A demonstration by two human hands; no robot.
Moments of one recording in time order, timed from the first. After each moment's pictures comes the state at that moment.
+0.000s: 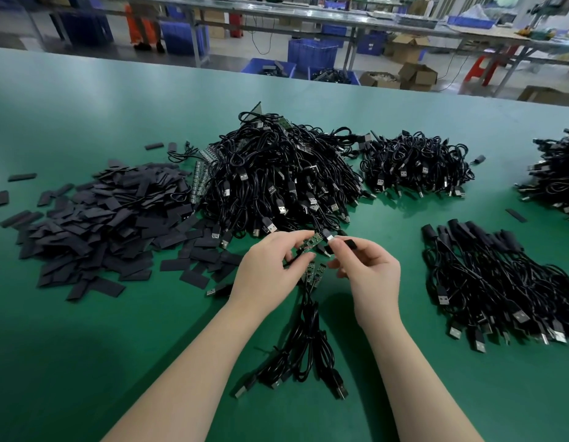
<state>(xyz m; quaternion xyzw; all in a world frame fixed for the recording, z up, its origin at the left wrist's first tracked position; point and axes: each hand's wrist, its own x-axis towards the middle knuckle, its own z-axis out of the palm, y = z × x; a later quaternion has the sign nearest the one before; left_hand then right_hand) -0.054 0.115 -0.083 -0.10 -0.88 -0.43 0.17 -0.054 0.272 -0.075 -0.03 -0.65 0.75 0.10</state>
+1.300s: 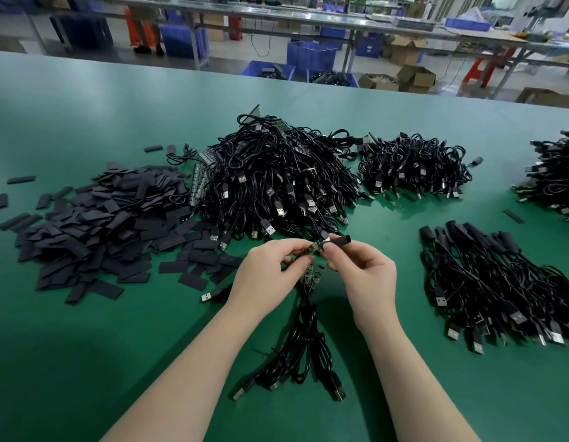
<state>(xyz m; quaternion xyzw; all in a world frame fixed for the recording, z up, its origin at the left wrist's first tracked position) -0.059 0.113 -0.092 -0.07 -0.88 -0.46 0.11 -0.056 0.272 -0.079 0.01 -0.65 0.75 0.10</state>
